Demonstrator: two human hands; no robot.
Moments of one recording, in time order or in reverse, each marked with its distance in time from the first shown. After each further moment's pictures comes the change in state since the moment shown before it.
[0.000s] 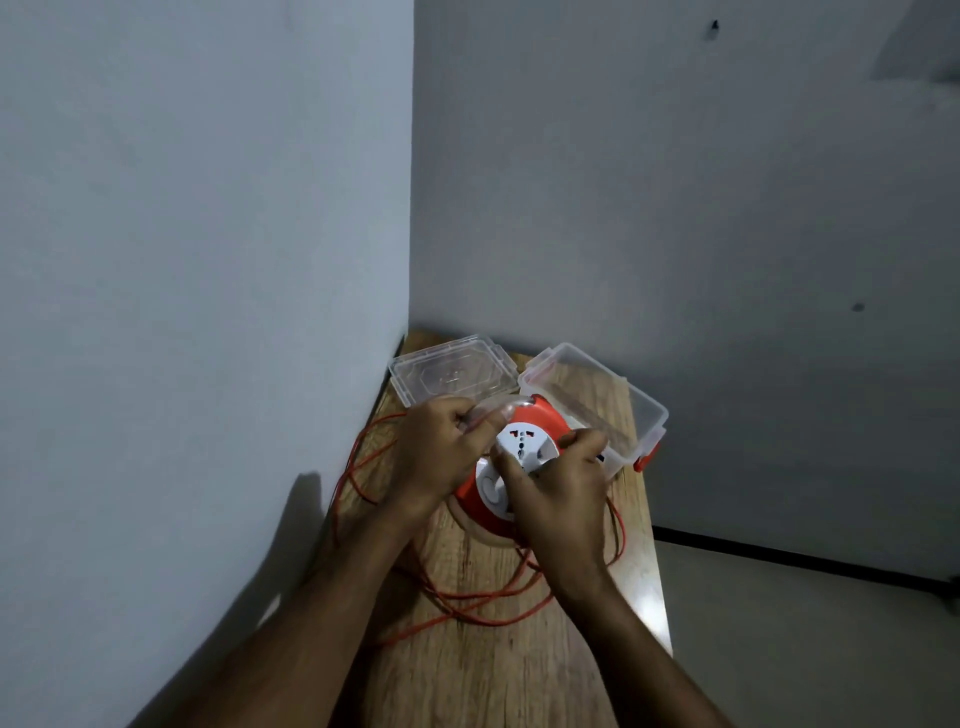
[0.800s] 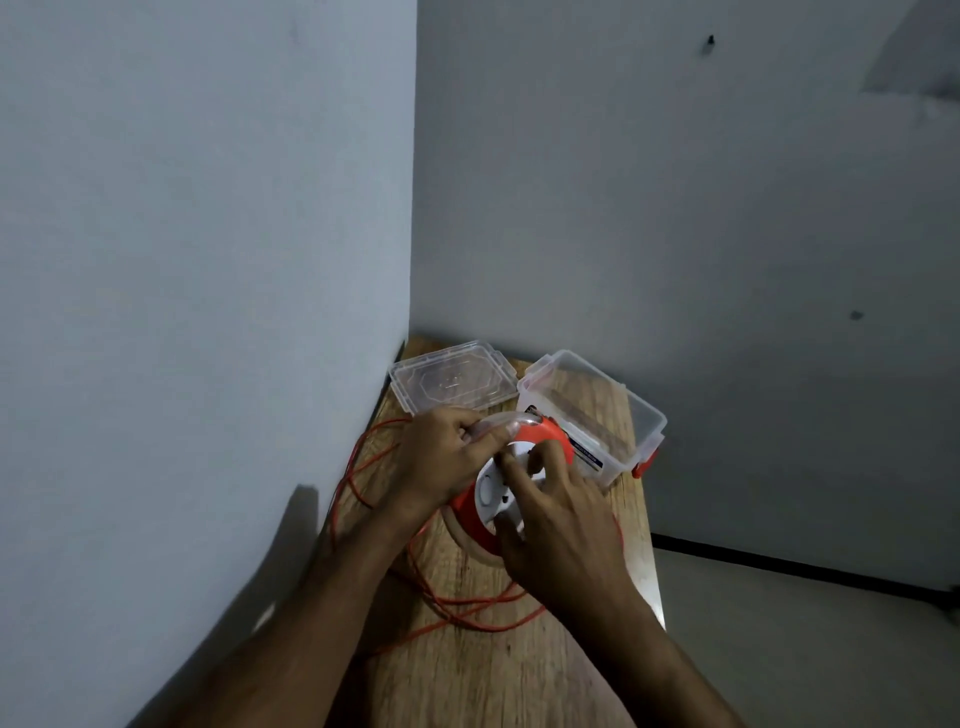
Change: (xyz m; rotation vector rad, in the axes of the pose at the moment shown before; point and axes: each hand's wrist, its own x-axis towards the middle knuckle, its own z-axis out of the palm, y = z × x) left_hand -0.001 0.001 -0.002 0.010 -0.100 0.043; right_hand -0.008 0.024 -0.018 -0.653 -0.203 -0.607
